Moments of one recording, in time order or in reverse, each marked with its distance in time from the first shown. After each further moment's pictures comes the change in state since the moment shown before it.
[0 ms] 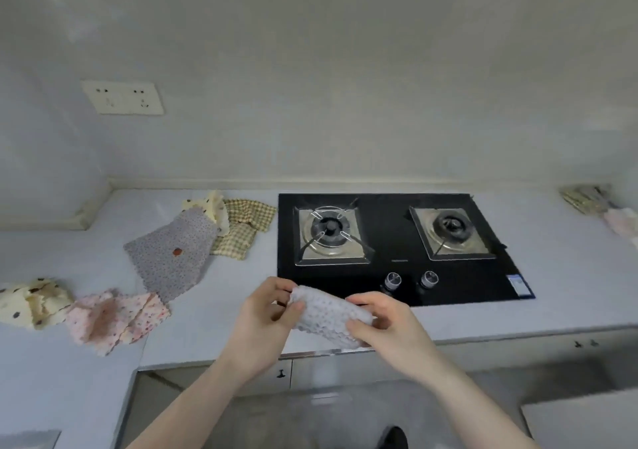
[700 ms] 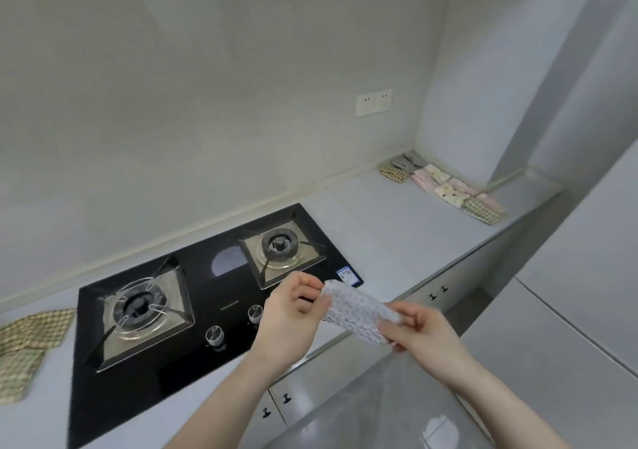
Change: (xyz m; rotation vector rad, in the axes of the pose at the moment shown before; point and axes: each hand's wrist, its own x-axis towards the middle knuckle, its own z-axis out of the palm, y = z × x) left_hand 0.016 0.139 0.426 0.141 -0.386 0.173; right_hand -0.134 0.172 -0.368 0.294 0.453 0.113
